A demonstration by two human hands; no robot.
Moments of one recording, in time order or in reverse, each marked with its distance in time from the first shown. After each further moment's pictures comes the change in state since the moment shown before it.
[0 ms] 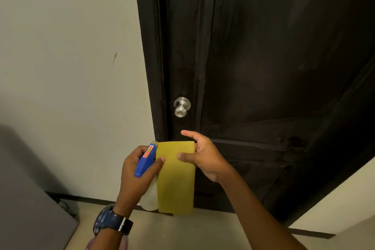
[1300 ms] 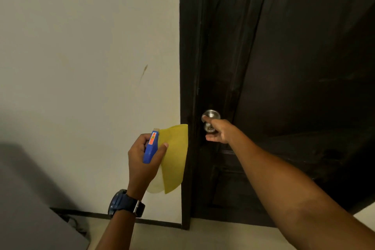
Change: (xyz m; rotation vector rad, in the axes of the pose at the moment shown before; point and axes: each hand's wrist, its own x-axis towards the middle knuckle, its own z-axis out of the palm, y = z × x) left_hand 0.128 -0.057 -0.067 0.014 0.077 0.079; right_hand 0.226 -0.012 -0.013 0.117 0.432 0.449
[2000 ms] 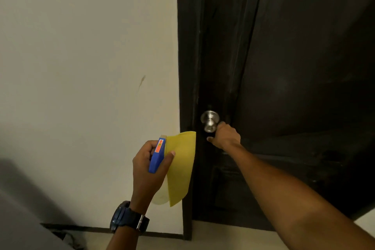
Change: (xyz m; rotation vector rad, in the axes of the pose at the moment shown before) left_hand 0.013 0.007 0.014 -0.007 -0.051 0.052; right_hand -0.003 0.005 -0.007 -1.201 0.456 -0.379
